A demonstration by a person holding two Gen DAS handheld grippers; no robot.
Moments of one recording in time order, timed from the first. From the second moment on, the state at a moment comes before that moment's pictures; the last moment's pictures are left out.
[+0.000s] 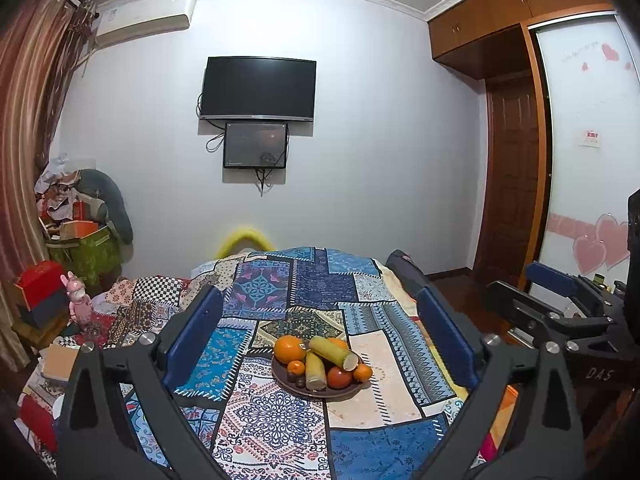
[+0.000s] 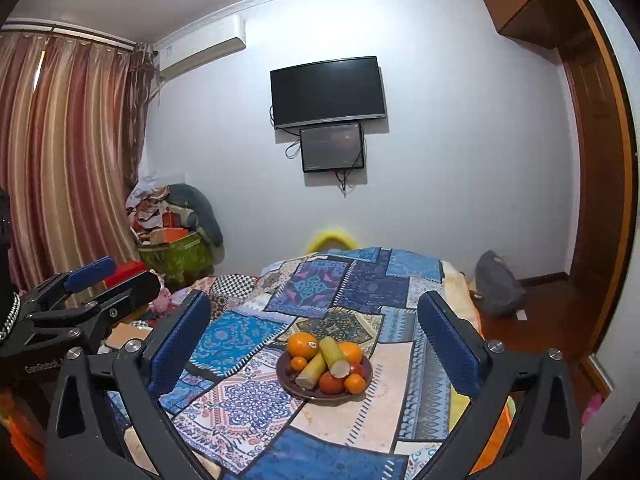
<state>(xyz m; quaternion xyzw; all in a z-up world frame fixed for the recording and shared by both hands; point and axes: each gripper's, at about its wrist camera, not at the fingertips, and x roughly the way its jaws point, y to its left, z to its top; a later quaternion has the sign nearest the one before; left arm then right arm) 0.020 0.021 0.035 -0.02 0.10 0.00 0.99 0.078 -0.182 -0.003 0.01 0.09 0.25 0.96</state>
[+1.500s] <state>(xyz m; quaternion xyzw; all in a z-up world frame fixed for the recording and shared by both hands) 0.026 0.025 0.034 -0.03 0.11 -0.01 0.99 0.070 -0.193 0.004 0.02 0.08 0.23 0.97</state>
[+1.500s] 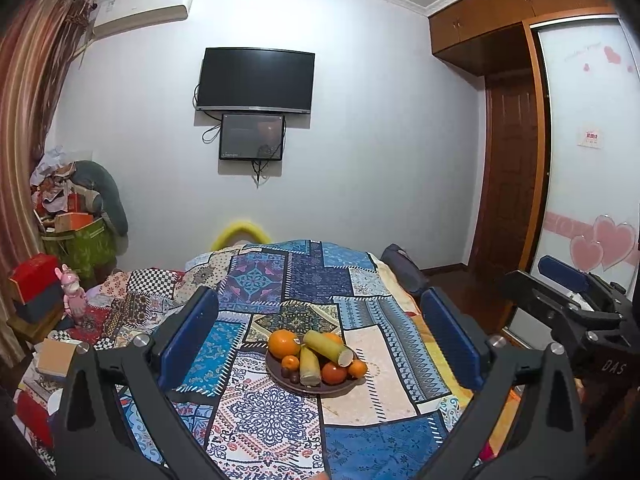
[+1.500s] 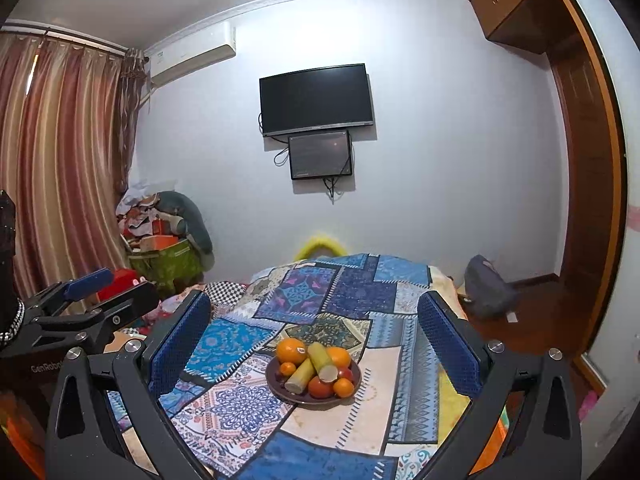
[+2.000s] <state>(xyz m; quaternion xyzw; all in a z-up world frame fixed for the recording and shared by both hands) 0.030 0.024 0.031 -0.03 0.12 -0.01 0.99 0.072 -0.194 0.003 0.02 0.09 0.23 0.97</state>
